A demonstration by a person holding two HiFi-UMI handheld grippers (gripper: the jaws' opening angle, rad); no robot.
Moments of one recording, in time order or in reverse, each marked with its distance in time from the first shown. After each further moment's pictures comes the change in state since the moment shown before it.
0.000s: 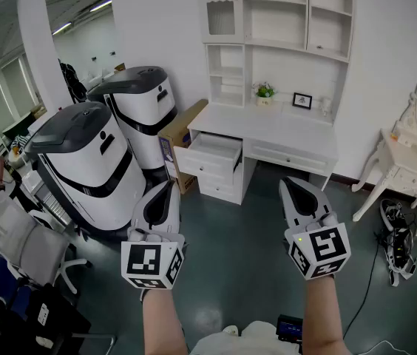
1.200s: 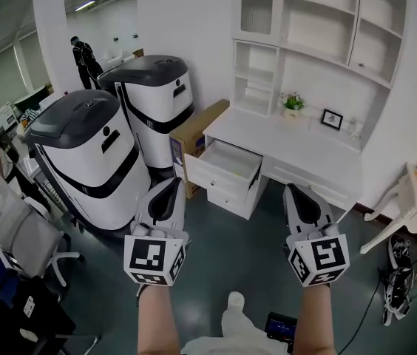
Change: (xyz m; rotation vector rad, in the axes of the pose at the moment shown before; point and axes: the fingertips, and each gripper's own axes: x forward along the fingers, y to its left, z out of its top) left arm 0.138 0.081 -0.075 0.027 0.053 0.086; right arm 0.177 -0.041 -0.060 0.033 -0.014 0.083
